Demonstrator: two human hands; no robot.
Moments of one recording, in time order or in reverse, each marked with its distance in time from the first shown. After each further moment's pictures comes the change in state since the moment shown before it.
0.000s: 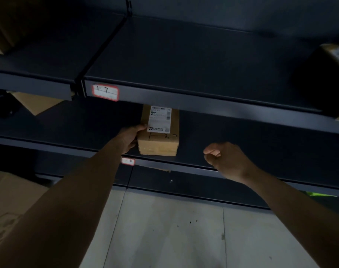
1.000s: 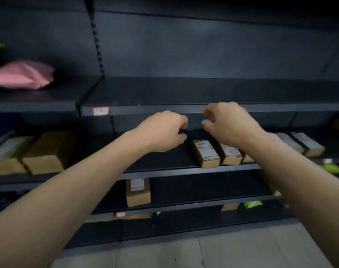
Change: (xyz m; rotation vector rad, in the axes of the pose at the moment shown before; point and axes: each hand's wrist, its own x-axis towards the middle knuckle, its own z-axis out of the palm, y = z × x) left_hand -0.535 0.306 0.090 1.447 -0.126 1.238; right_hand -0.304 -0.257 -0.324 -0.516 0.640 -0.065
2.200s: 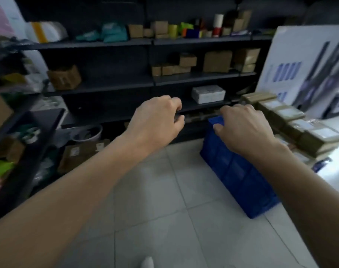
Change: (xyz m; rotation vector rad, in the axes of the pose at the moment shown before) left_hand -0.019 0.832 0.102 -0.598 -0.036 1.537; right_hand -0.654 0.382 -0.253 -0.726 0.077 1.704
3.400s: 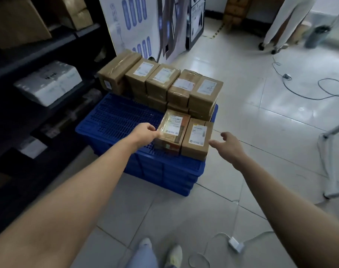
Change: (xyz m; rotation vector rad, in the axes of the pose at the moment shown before) left_hand 0.402 0.182 0.563 -0.643 -1.058 -0.125; right_hand 0.077 0.473 0.316 0.672 -0.091 1.410
